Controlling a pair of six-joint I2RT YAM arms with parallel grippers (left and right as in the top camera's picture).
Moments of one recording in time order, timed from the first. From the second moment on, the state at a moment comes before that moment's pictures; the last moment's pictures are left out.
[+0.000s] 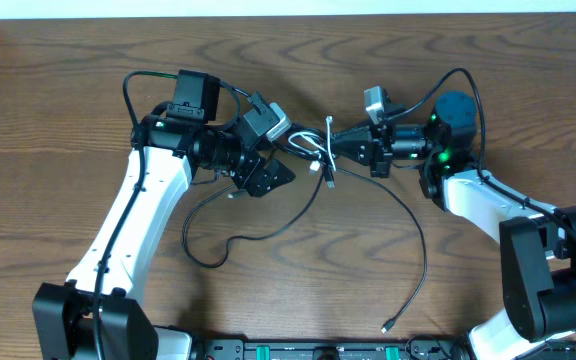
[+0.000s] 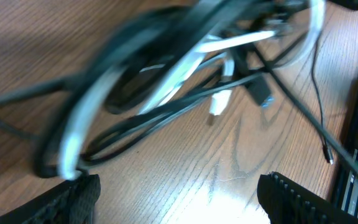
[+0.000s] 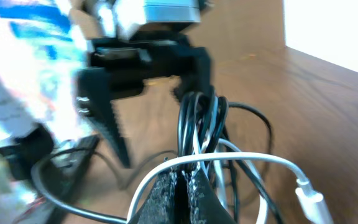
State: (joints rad) left arm -0.19 1.56 1.26 -0.90 0.70 0.60; right arm 0.22 1.76 0.85 0.88 -1.37 0.26
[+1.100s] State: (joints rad) left arm -0.26 1.56 1.26 -0.79 0.61 0.78; right arm 0.17 1.76 0.85 0.94 -1.55 0.41
